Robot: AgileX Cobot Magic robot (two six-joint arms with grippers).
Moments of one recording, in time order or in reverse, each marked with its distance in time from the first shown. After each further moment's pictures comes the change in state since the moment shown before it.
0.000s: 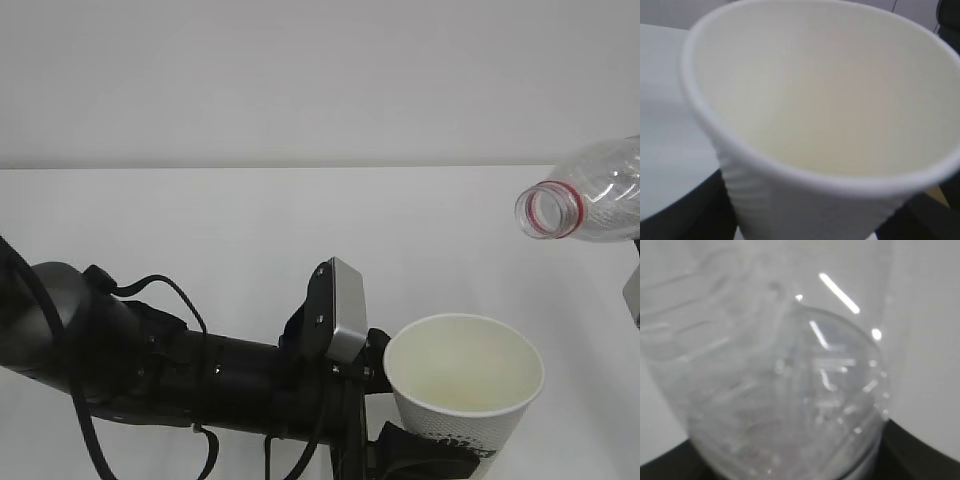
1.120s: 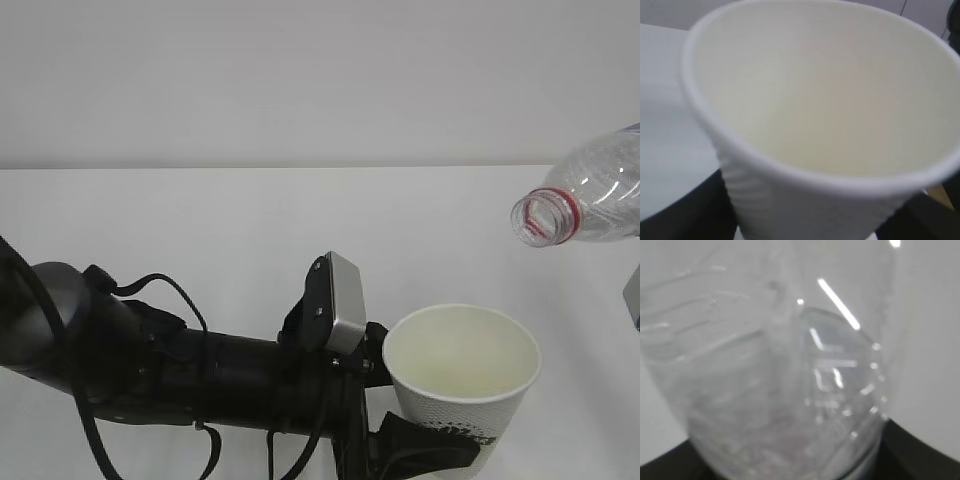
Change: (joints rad) left arm 0.000 0.000 0.000 -0.034 0.000 0.000; right arm 0.000 0.000 0.000 0.000 -0.045 -0.087
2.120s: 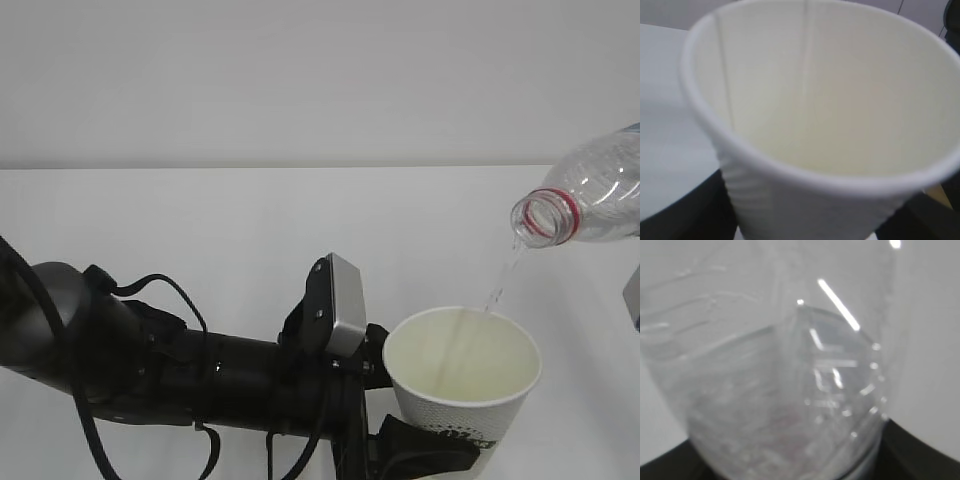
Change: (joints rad) left arm 0.000 0.000 0.000 0.008 -0.001 0.000; right arm 0.000 0.000 0.000 0.000 0.000 -0.004
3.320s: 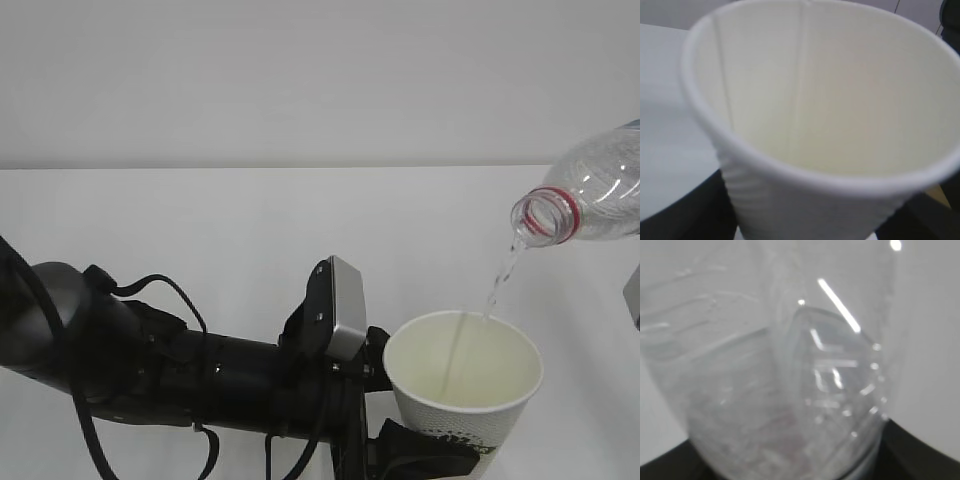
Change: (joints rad) left arm 0.000 0.000 0.000 0.015 0.000 0.000; right arm 0.000 0.000 0.000 0.000 -0.014 -0.010
